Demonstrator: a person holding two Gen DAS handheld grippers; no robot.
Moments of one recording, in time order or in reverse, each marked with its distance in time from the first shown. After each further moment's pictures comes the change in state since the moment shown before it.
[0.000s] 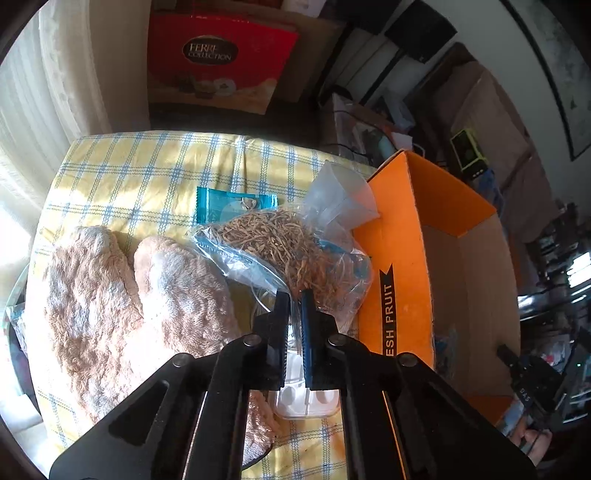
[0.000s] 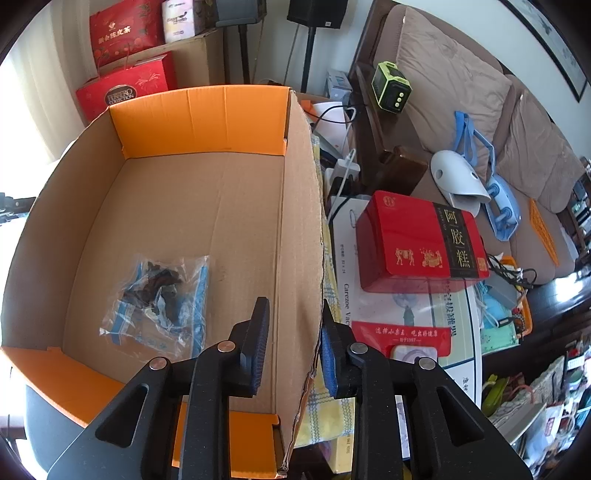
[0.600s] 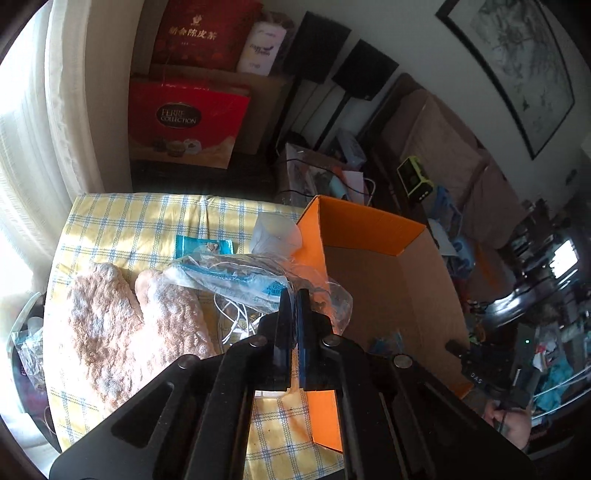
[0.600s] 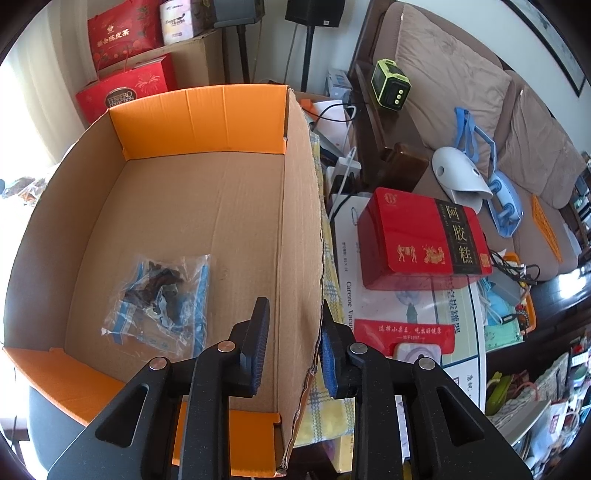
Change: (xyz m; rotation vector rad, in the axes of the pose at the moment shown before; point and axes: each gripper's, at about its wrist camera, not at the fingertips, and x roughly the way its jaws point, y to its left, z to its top) left arm -0.089 -0.037 -0.018 0.099 -0.180 -0.115; right arm 0.000 -0.001 -0.002 0.011 -0.001 0.010
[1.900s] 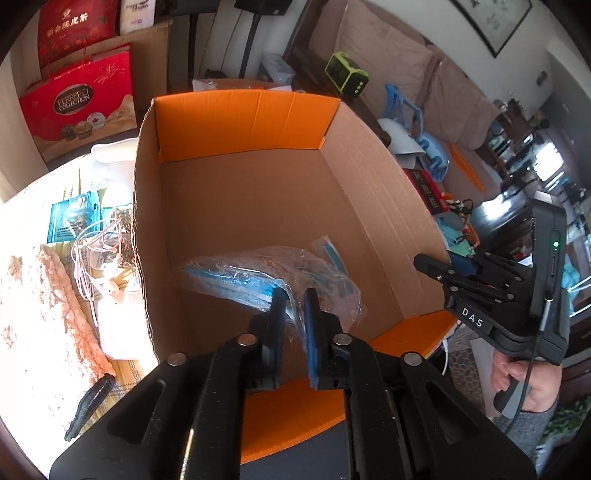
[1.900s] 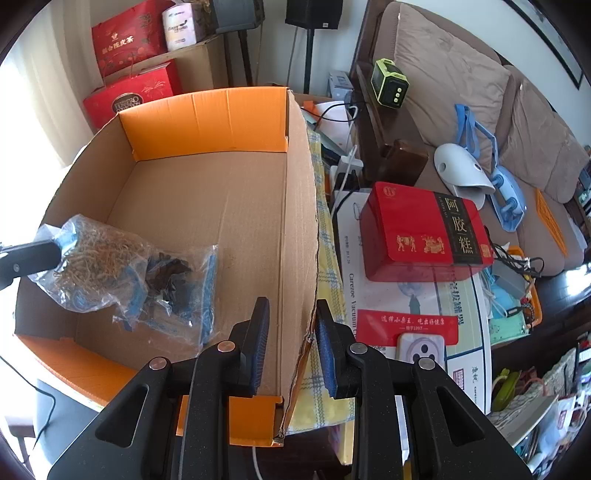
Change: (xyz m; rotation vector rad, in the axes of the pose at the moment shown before) left arm 0.076 -0.119 -0.076 0.254 0.260 -0.046; right arm -0.013 -0.004 -0.011 0.016 -0.009 0.036
